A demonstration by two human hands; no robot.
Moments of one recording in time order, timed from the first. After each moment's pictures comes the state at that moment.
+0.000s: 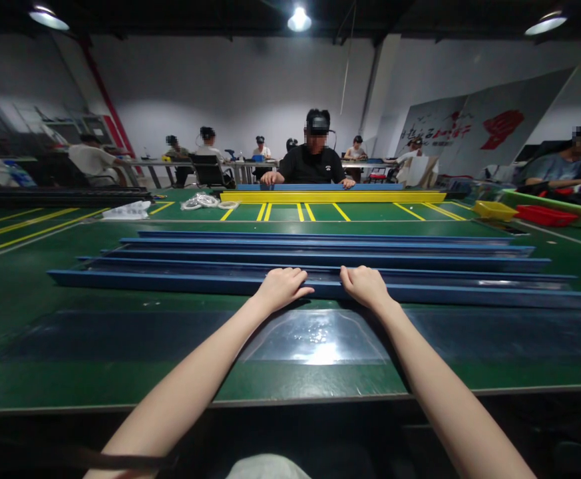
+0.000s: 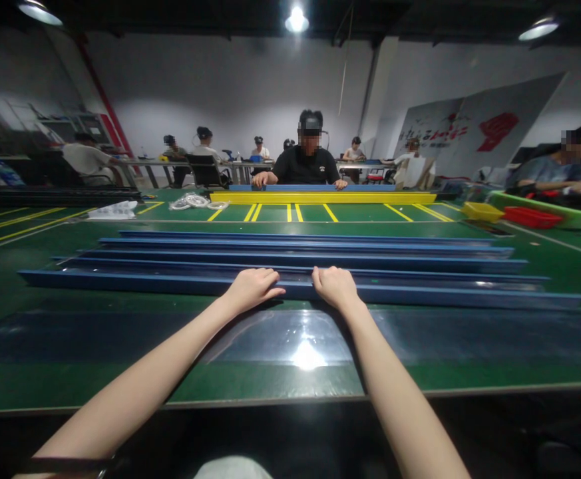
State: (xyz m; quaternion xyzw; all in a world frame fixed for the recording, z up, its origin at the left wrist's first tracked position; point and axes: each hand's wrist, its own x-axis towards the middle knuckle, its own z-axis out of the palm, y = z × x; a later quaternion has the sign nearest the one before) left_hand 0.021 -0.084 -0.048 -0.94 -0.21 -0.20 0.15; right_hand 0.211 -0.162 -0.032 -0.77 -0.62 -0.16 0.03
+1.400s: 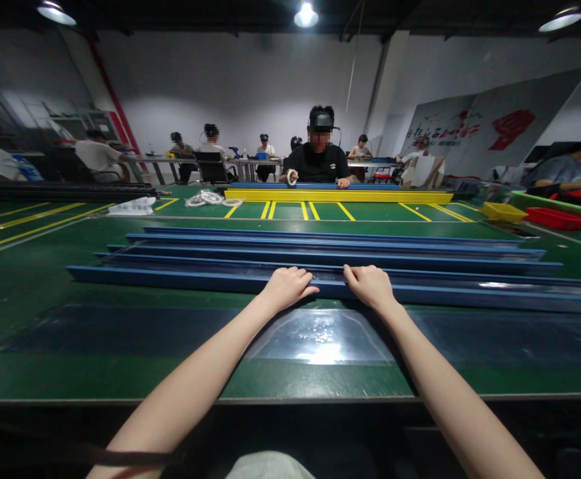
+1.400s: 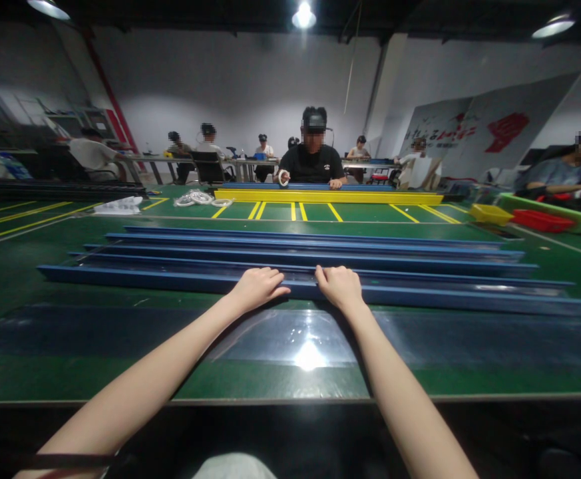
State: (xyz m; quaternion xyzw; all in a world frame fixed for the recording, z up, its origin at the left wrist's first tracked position) left_hand 0.022 -0.084 -0.050 -0.94 -0.21 -0.19 0.18; right_hand 0.208 -0.162 -0.032 -0.80 -0.58 -0.14 0.07
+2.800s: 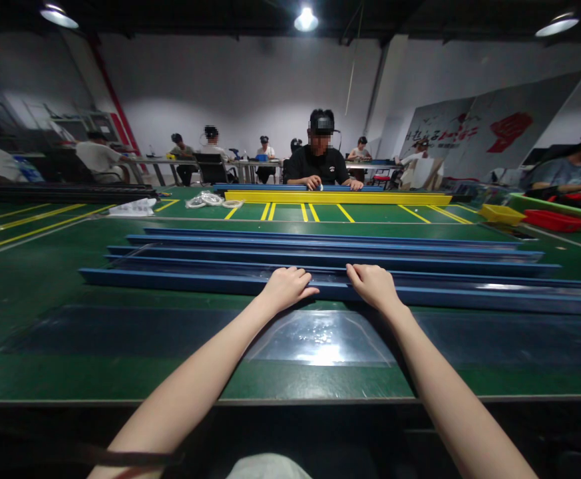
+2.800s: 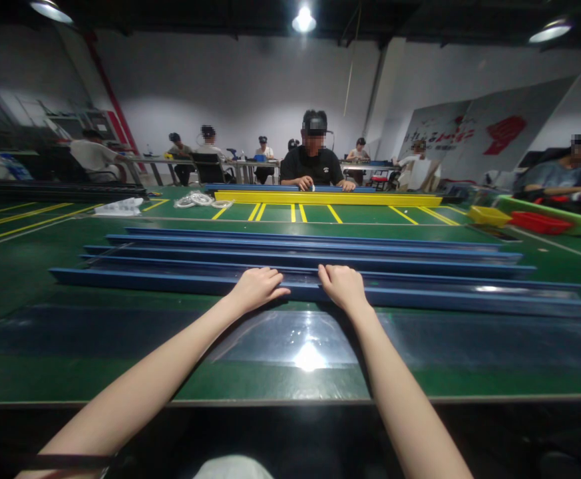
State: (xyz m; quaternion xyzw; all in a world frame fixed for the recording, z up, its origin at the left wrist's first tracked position) left_hand 0.021 -0.083 -0.050 -0.93 -0.21 -0.21 0.20; right_hand 0.215 -0.164 -0.029 -0.78 -0.59 -0.16 0.09
